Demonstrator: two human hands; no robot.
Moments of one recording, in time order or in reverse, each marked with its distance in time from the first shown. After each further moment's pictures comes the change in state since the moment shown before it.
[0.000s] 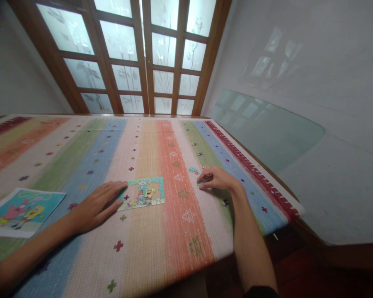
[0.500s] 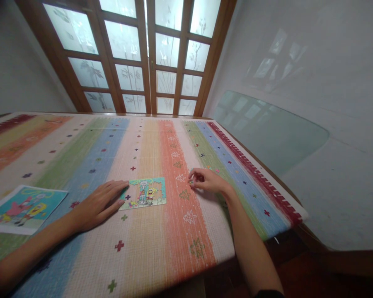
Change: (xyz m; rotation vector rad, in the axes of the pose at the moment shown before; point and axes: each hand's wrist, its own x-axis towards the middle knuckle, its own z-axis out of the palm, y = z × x) left_hand 0.000 0.002 -0.001 -0.014 -0.009 -0.001; right_hand 0.017 -0.031 0.028 0.147 -0.027 -0.030
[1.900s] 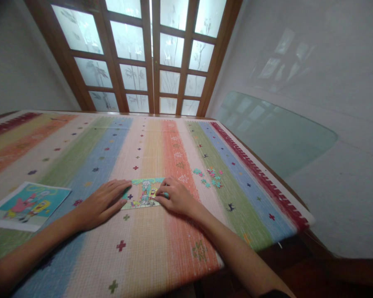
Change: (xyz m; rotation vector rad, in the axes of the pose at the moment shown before) left_hand 0.001 0.002 0.000 0.008 0.013 0.003; right_hand 0.032 -0.045 0.111 -0.352 0.182 -0.385
